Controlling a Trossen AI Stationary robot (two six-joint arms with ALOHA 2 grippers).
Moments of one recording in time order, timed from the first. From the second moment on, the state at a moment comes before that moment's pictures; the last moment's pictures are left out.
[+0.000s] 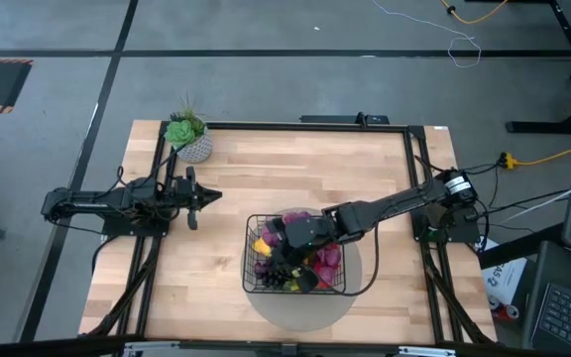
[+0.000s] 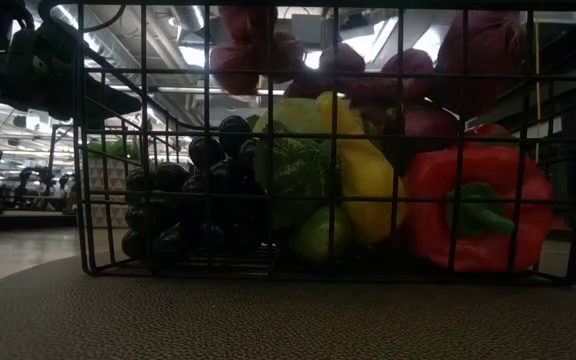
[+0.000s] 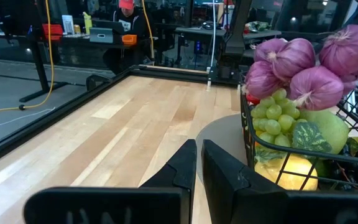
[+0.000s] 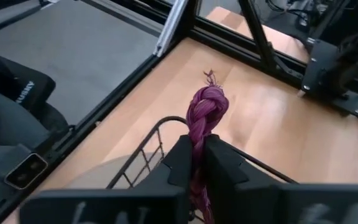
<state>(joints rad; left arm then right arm) 0.03 0.03 0.01 0.04 -0.20 -0.07 0.31 1.85 1.58 -0.31 -0.14 -0.22</state>
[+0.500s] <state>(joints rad) 0.03 0.03 0.01 0.04 -0.20 -0.07 0.31 1.85 1.58 -0.30 -0.36 -0.22</state>
